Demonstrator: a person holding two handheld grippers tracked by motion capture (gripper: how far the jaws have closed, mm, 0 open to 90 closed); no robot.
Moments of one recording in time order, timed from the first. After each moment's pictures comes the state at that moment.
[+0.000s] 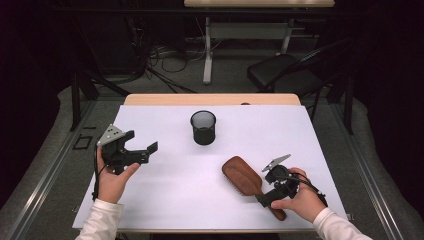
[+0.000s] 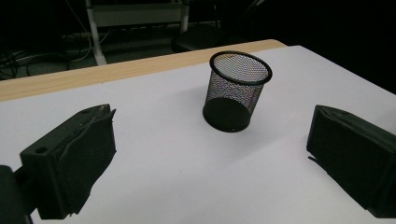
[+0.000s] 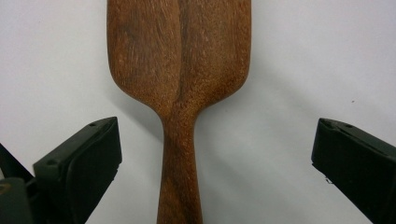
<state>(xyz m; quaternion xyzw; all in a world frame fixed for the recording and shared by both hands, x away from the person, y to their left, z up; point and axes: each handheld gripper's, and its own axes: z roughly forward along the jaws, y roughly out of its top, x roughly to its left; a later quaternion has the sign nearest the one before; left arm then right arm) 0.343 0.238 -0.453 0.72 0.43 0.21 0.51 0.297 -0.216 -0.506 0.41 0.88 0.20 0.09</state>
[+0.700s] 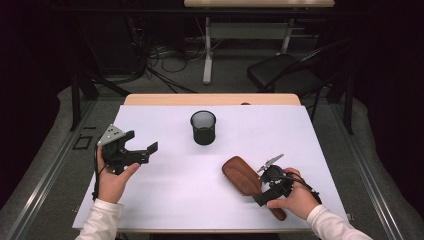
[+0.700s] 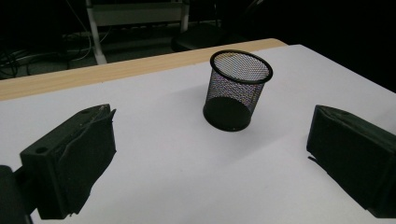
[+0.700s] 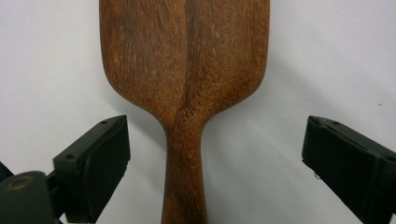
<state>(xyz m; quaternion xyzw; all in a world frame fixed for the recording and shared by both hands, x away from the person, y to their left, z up) 0.343 0.238 -0.453 0.72 0.43 0.21 0.51 0.304 -0.206 -0.517 0.41 0.89 0.18 0.08</state>
